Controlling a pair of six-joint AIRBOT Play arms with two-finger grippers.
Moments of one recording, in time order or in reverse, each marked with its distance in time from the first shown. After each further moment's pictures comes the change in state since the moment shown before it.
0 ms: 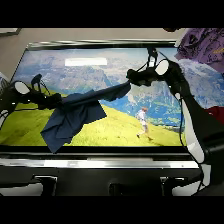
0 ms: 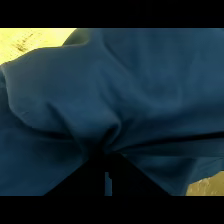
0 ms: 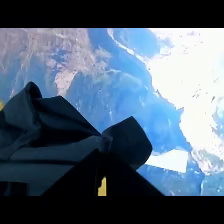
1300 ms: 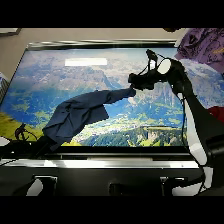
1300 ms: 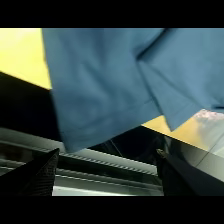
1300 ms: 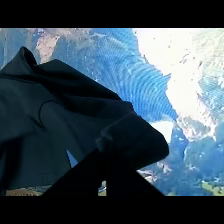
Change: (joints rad) left arm 0.435 0.625 -0.851 -0.196 -0.098 0.213; right arm 0.001 0.040 0.001 -0.027 0.159 -0.009
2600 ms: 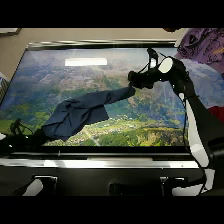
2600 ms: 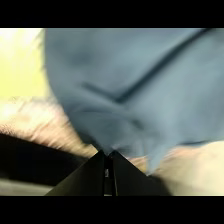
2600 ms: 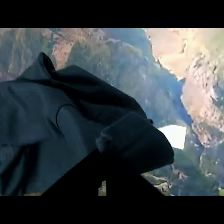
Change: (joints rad) left arm 0.046 -0.114 0.113 -0.103 0.066 0.081; right arm 0.000 0.025 0.000 0.042 -0.031 0.013
